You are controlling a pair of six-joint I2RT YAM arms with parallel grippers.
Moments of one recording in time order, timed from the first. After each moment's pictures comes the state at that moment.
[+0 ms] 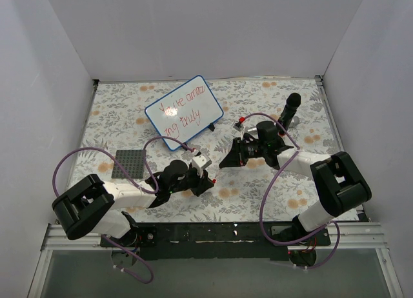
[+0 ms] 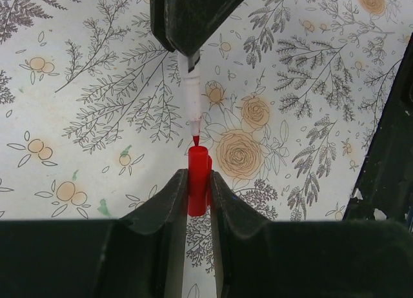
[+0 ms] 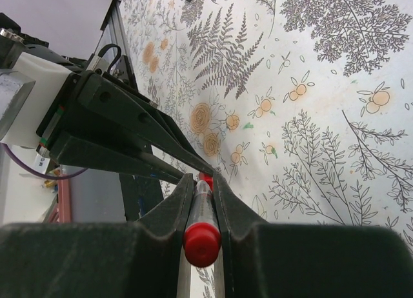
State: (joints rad) left arm -0.90 1.35 0.37 0.56 0.22 -0.19; right arm 0.47 1.55 0.68 0.30 -0.98 0.42
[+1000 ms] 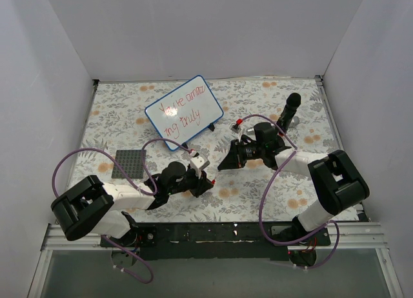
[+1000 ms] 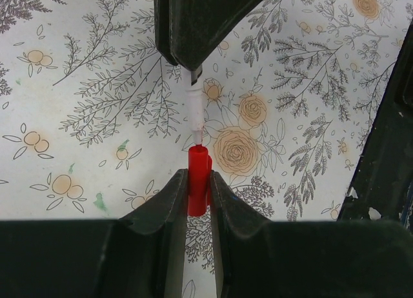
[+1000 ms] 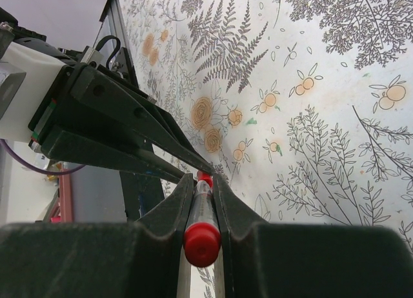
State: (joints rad) left arm -0.90 1.34 0.33 0.61 0.22 -0.22; right arm 0.49 1.57 0.68 0.30 -0.98 0.41
